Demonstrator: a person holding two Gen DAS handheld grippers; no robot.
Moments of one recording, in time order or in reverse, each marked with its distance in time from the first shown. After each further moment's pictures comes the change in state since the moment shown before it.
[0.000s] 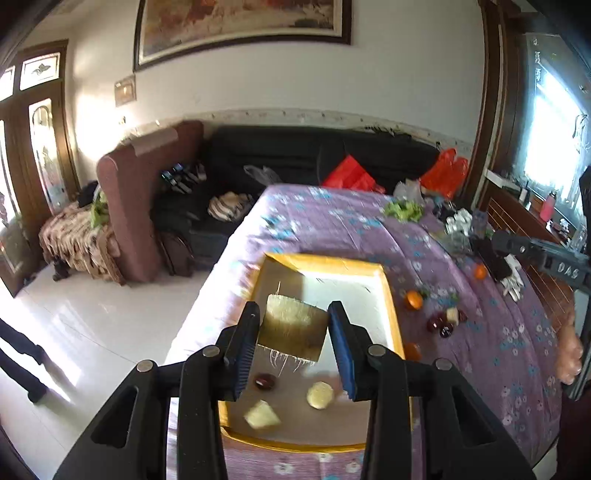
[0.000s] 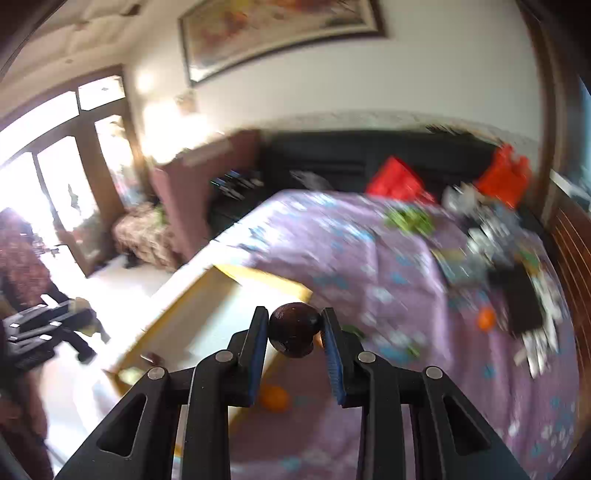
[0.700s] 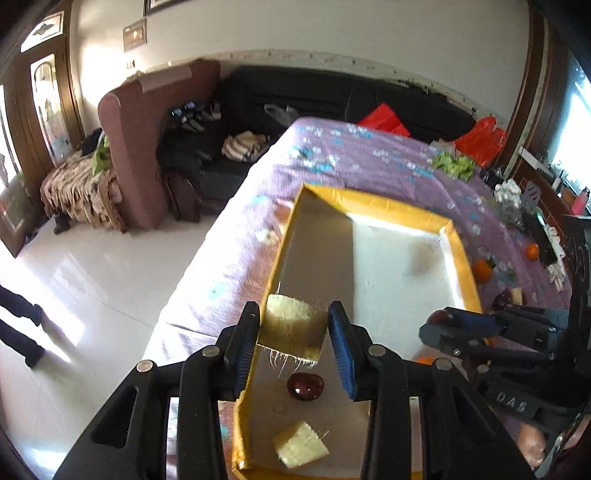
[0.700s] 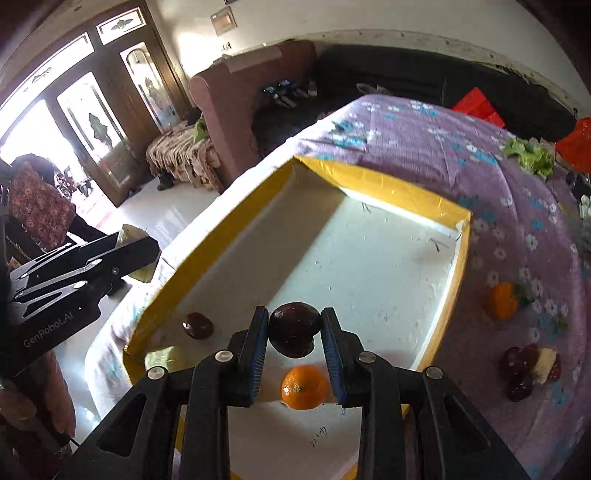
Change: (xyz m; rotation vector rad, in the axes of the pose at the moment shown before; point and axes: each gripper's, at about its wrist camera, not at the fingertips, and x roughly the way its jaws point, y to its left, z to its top) left arm 0.143 0.042 -0.047 -0.085 0.238 0.029; right arm 0.174 0.098 -0.066 -0.045 0.371 0.135
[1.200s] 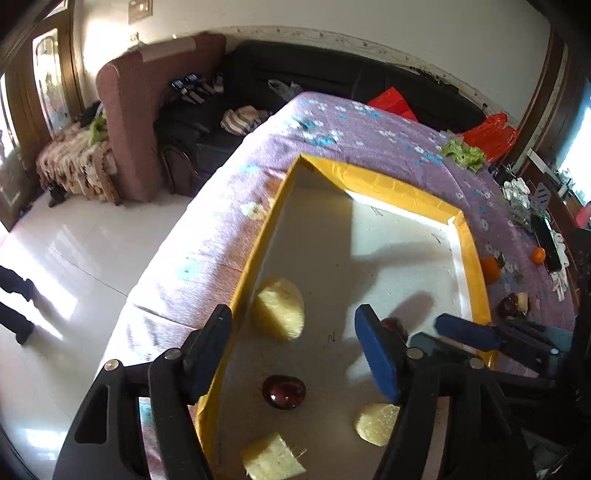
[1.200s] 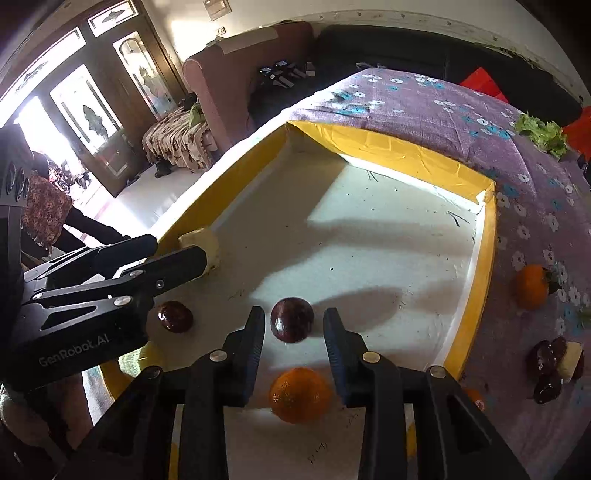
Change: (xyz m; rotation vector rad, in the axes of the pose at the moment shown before) left arm 0.017 -0.005 0.004 -0.057 0.049 0.006; right arm 0.019 -0.002 -0.005 0.013 0.038 0.014
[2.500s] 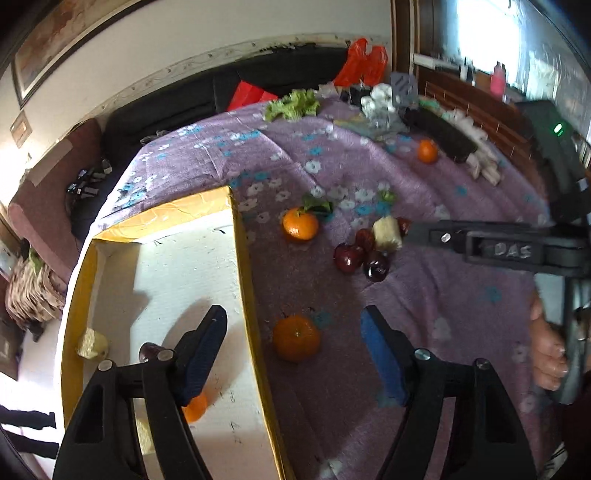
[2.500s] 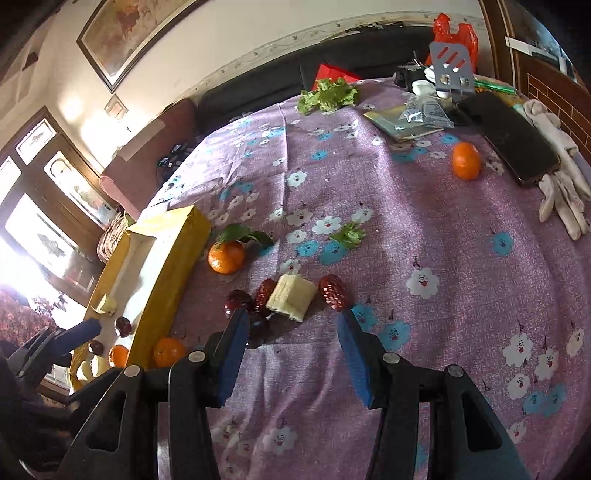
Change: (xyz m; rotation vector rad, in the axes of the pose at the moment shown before) left arm 0.006 -0.235 -0.052 0.527 0.004 -0.107; right arm -0.112 -0.221 -0.091 0.412 -0.206 -0.092
